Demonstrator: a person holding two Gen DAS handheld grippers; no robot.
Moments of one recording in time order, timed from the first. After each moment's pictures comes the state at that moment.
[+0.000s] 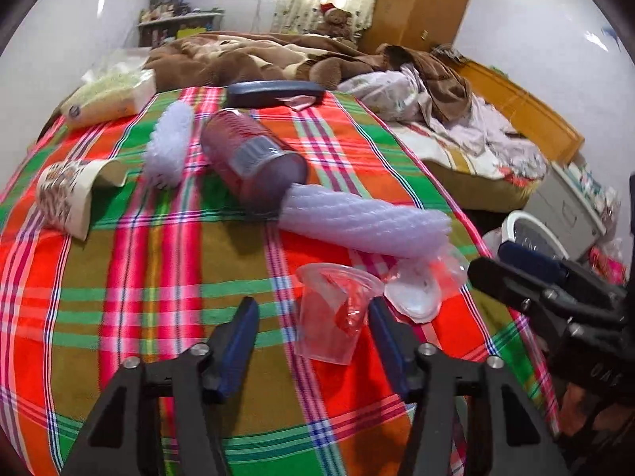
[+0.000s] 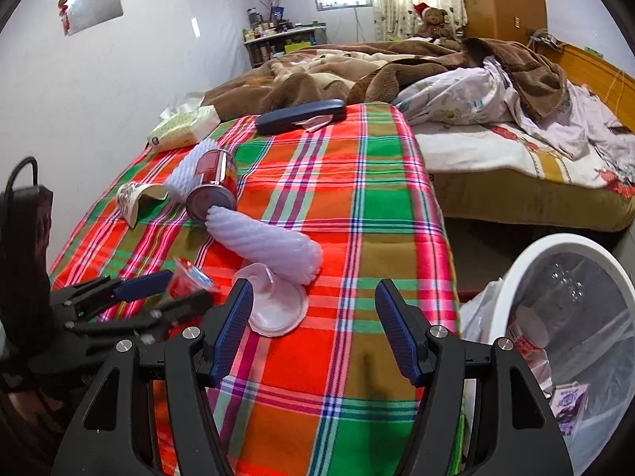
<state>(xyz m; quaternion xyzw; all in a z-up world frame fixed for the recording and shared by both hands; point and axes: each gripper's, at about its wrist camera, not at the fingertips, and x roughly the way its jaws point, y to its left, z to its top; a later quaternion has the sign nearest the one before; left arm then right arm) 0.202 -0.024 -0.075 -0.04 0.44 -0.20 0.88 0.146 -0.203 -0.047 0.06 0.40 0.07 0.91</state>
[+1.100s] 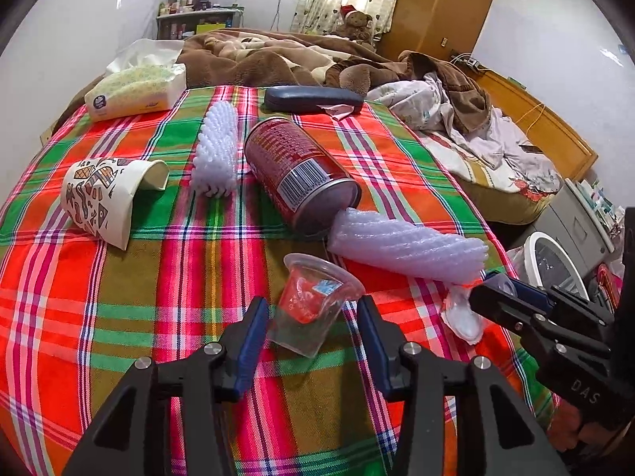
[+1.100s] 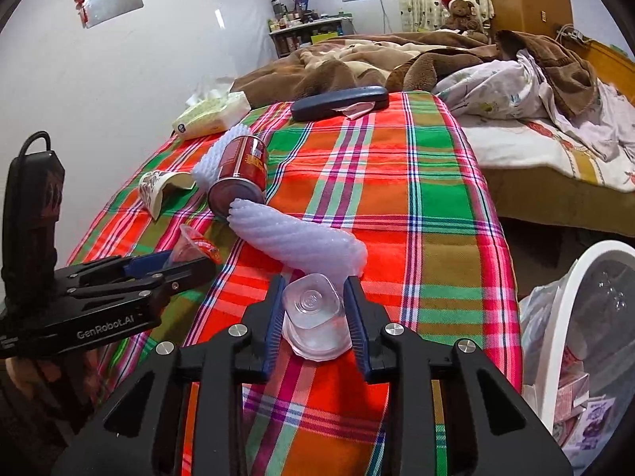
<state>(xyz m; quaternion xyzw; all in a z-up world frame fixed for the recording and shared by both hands) 0.224 0.004 -0.074 -0.04 0.45 -0.17 0.88 0.155 -0.184 -0.056 0.08 0.41 0.12 0.90</state>
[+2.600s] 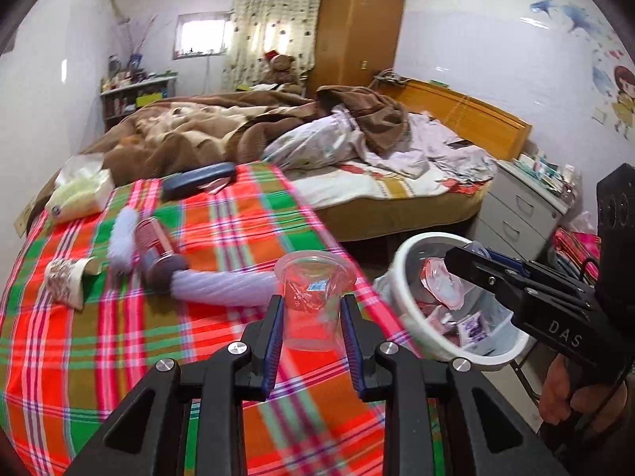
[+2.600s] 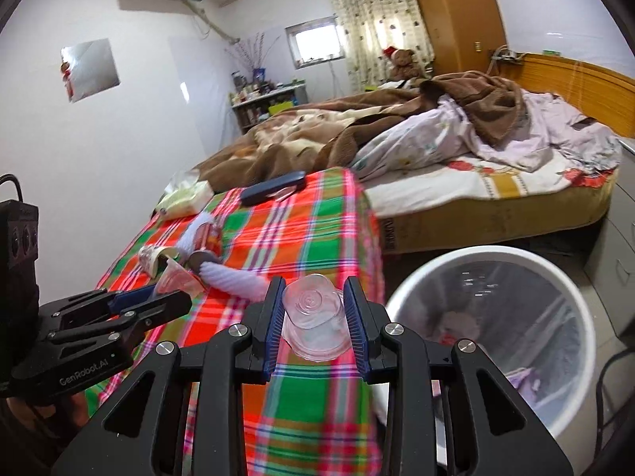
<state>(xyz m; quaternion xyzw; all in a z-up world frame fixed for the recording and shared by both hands) 0.121 -0.102 0.017 0.02 0.34 -0.27 0.90 0.081 -0.285 -0.002 0.12 0.30 0.05 0.95</state>
